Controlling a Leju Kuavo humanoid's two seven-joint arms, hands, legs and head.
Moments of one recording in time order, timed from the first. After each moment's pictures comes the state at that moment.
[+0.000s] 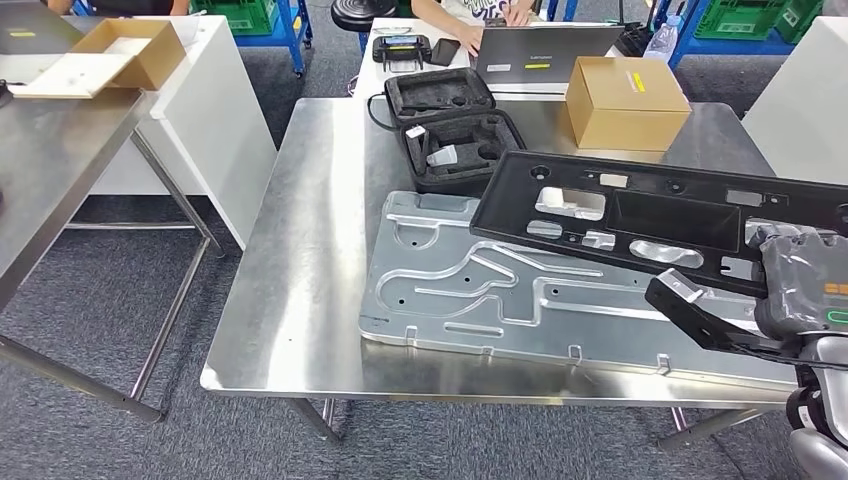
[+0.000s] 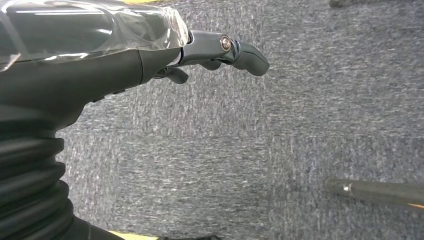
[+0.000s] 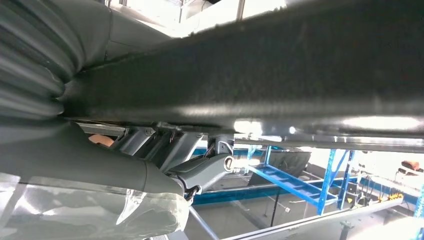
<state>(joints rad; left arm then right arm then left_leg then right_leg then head) -0.17 0.05 -0.82 -0.27 0.81 0.34 -0.36 0.19 -0.83 -0.16 -2.15 1.01 0.21 0.69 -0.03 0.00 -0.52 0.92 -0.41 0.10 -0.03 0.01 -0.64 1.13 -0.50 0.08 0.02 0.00</state>
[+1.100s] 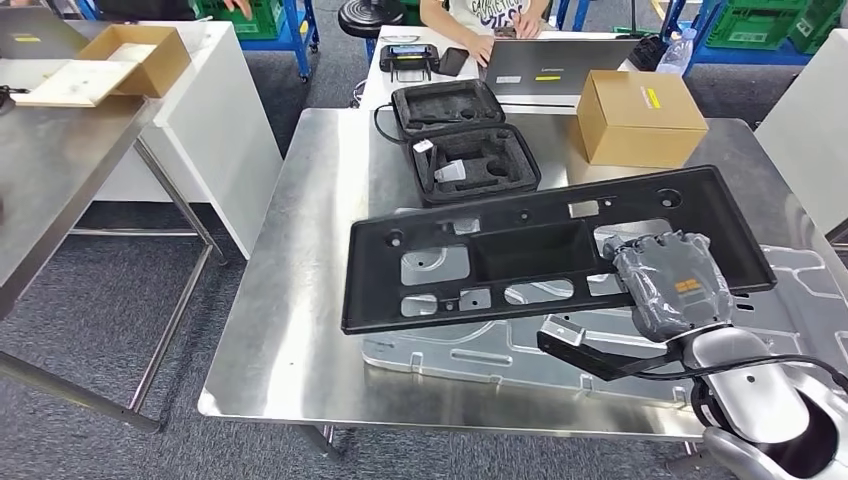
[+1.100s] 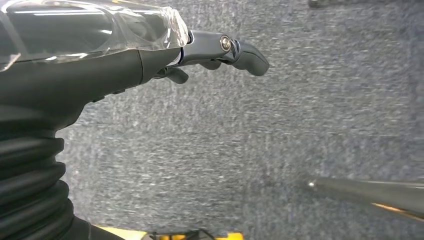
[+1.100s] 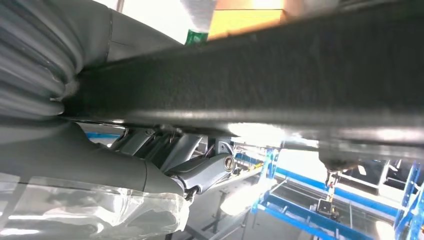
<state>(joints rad) -0.18 0.04 -0.82 -0.28 0.82 0.31 -0.38 -0.16 -0.85 0.37 -2.16 1.02 0.23 0.58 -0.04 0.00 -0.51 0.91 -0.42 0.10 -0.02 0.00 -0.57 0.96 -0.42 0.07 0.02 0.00</state>
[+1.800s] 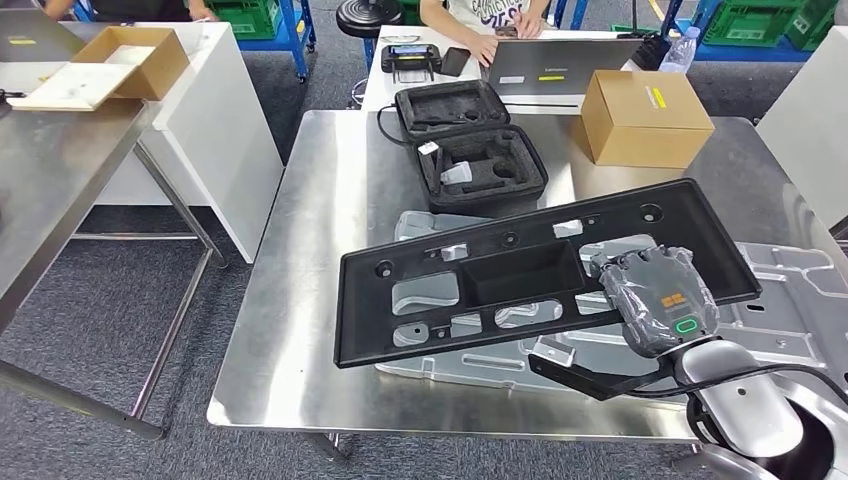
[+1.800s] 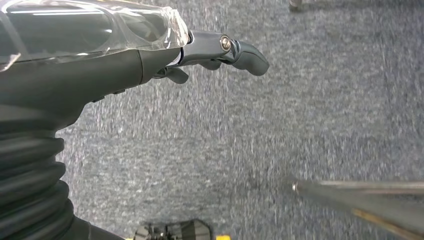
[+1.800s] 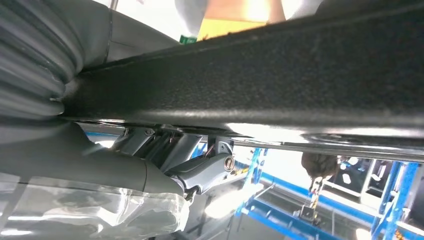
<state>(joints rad) -0.18 0.04 -0.80 -0.28 0.79 0.30 -0.43 -0.17 -0.90 0.45 -2.19 1.01 0.23 0.61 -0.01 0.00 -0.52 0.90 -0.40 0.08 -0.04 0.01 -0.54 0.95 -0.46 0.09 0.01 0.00</state>
